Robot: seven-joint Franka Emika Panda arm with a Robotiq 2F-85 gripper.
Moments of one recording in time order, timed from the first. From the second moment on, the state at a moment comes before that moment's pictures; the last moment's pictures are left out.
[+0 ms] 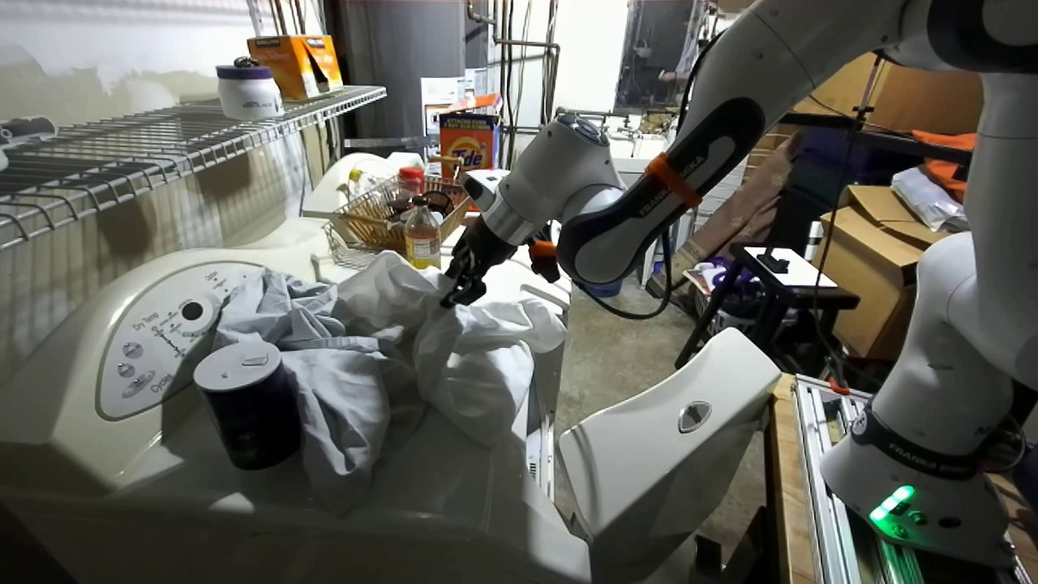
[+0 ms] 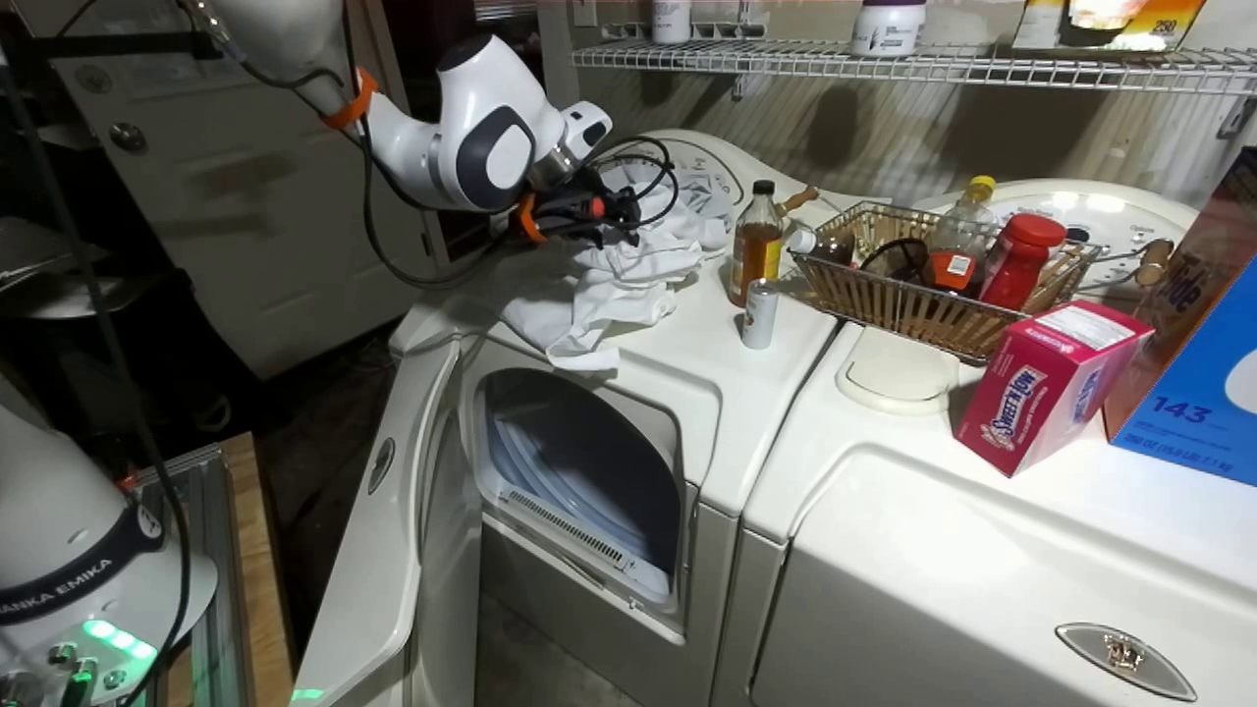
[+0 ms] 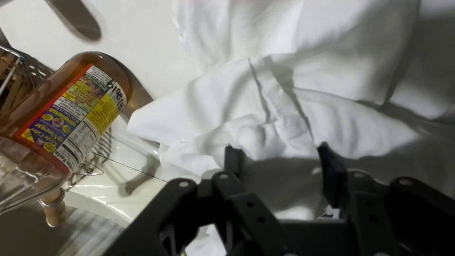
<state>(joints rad) 0.10 0.30 0.00 -2.15 -0.28 3.09 -0.28</state>
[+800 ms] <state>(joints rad) 0.09 0.15 0.07 -2.04 -0.15 2.84 -0.33</state>
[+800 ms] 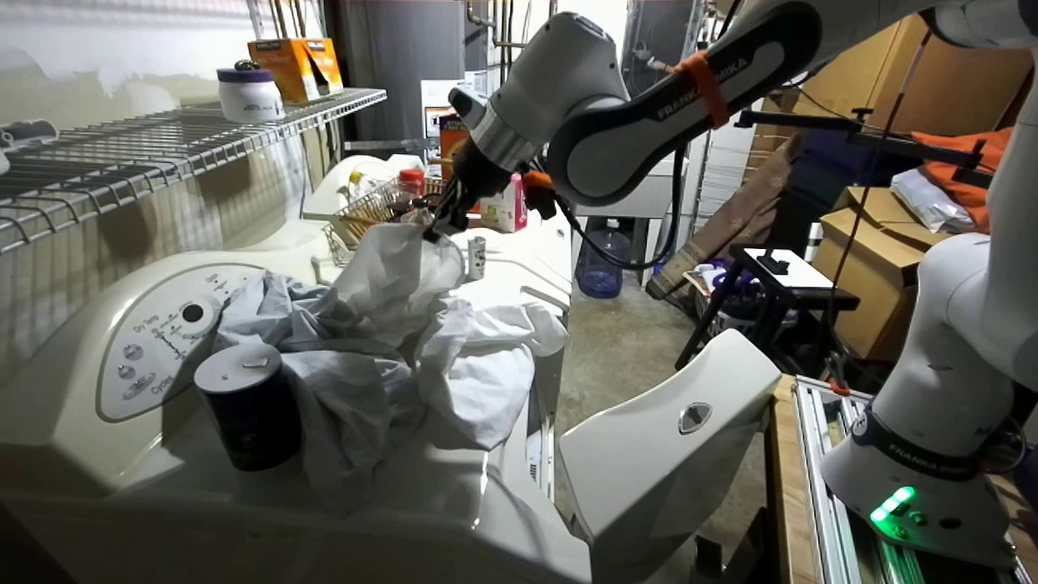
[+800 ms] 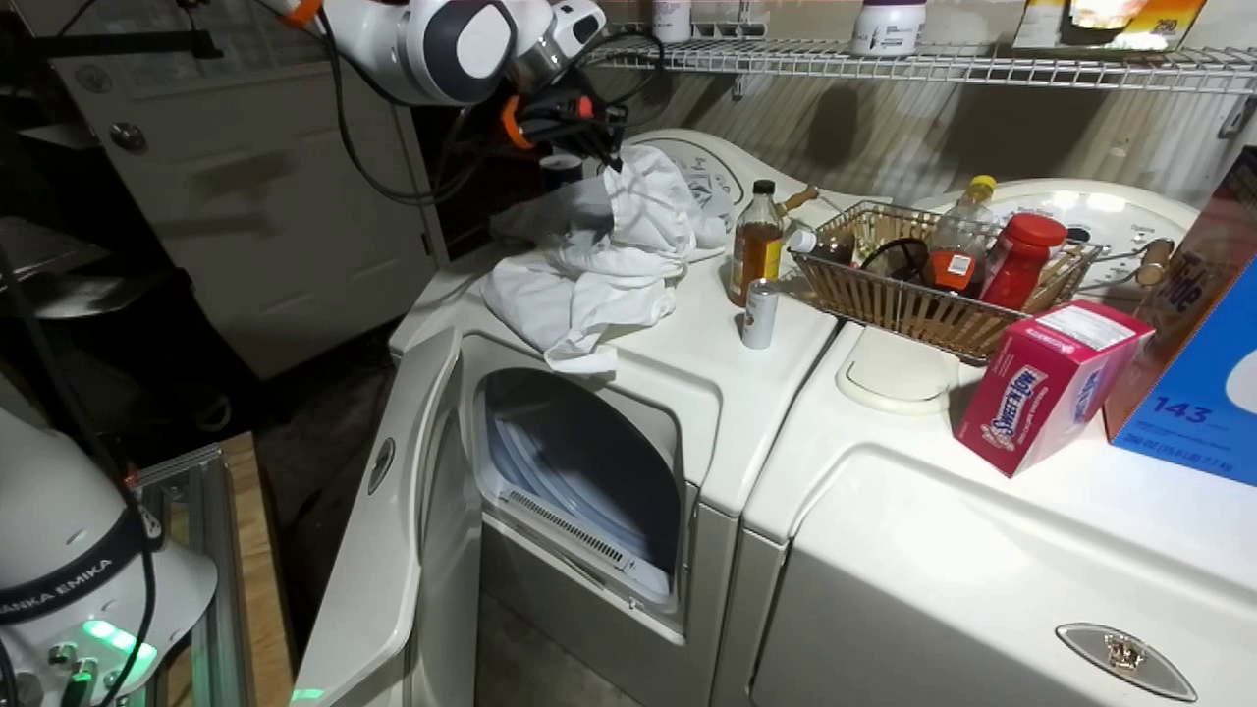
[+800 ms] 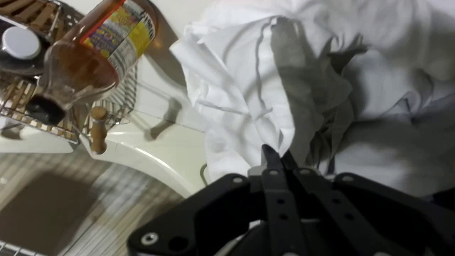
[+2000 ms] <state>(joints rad) 0.07 0.10 0.08 -1.28 0.05 2.70 -0.43</state>
